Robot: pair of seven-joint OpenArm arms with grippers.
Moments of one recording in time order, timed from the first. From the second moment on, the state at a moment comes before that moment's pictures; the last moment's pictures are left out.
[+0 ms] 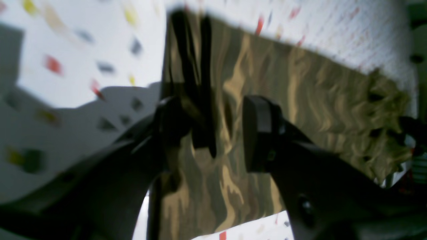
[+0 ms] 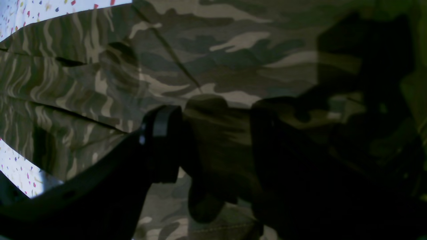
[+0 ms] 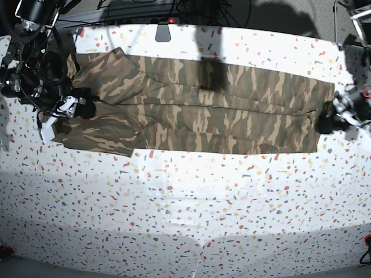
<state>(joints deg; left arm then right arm) -3.5 -27.9 -24.5 64.2 -62.0 -39.9 62.3 -4.1 19.8 27.8 86.8 44.4 33.9 -66.1</state>
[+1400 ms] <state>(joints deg) -4.1 -21.9 -24.8 64.3 -51.5 -40.0 67.1 -3.8 19.8 27.8 86.8 44.4 34.0 -68.1</state>
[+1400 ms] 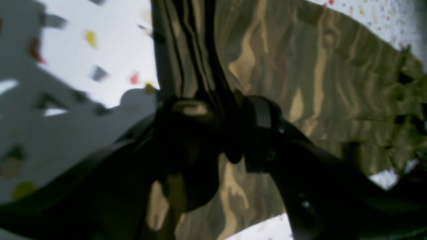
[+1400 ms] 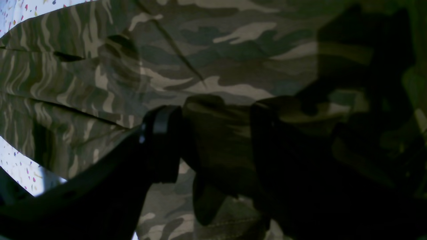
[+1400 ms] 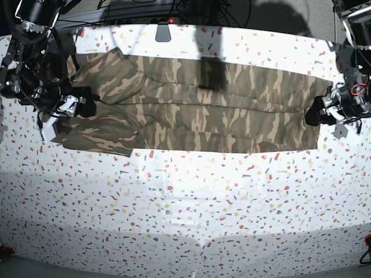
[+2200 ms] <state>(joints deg) -3.8 -24.2 -24.5 64.2 -47.2 -40.1 63.6 -3.9 19.9 27.8 100.8 55.5 34.0 -68.7</state>
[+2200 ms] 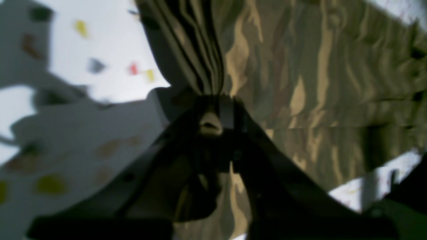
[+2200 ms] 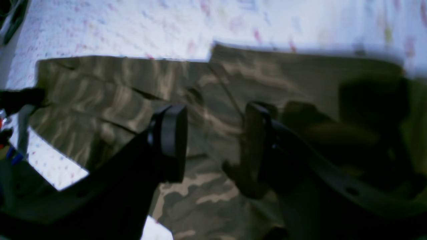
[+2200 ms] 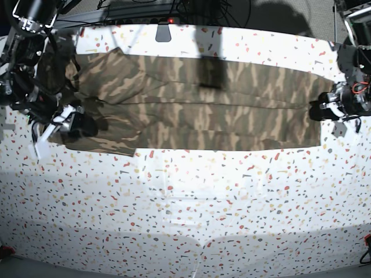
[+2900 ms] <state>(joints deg) -3.7 -38.3 -24.5 68.0 -45.7 -25.4 65.1 -4.0 12.9 27.9 113.8 56.1 34.0 -69.3</state>
